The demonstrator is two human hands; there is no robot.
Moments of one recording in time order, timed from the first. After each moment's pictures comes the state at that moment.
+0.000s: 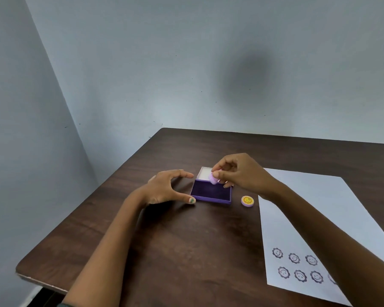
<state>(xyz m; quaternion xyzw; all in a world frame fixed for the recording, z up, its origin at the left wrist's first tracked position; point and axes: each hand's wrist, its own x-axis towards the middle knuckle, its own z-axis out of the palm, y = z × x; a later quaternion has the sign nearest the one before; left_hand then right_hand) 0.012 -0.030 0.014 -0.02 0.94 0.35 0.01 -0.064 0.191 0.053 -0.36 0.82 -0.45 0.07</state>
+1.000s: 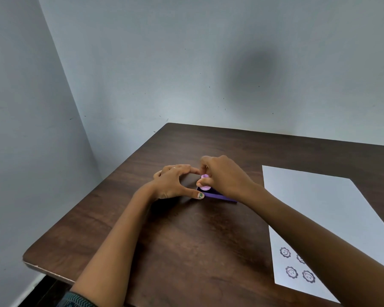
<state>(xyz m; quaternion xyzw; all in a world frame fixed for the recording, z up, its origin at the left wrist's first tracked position) 0.013 -0.023 0.016 -0.05 0.96 0.27 0.02 -0.043 0.142 0.045 -0.43 0.88 -0.21 -0.06</state>
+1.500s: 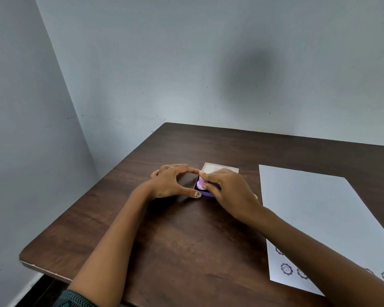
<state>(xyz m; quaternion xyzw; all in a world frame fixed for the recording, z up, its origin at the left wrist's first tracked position) 0.014 -0.025 0.013 -0.04 0.96 0.28 0.01 -0.030 0.167 0.011 -0.43 0.84 -0.30 -0.13</state>
